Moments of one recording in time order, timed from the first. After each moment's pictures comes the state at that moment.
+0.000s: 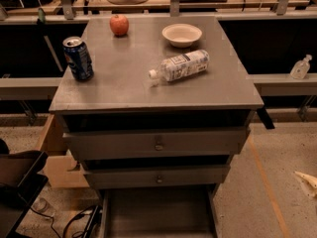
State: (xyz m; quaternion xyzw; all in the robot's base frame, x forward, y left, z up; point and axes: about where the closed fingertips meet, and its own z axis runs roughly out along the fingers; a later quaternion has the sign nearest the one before) arm 0.276 -0.292 0.760 -0.61 0.78 -0.01 0.12
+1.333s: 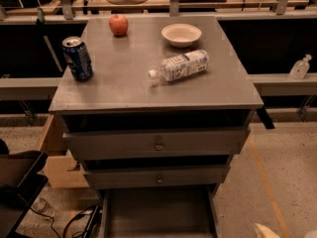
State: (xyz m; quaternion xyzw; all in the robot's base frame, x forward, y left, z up) arm 0.228 -0.253 0.579 -0.62 0.78 0.03 0.10
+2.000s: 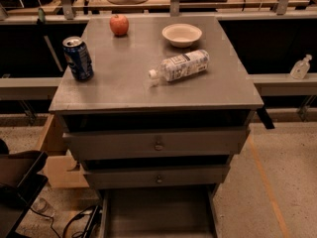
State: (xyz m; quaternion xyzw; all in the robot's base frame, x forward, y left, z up) arm 0.209 -0.222 0.461 -0.62 0.77 0.07 0.09
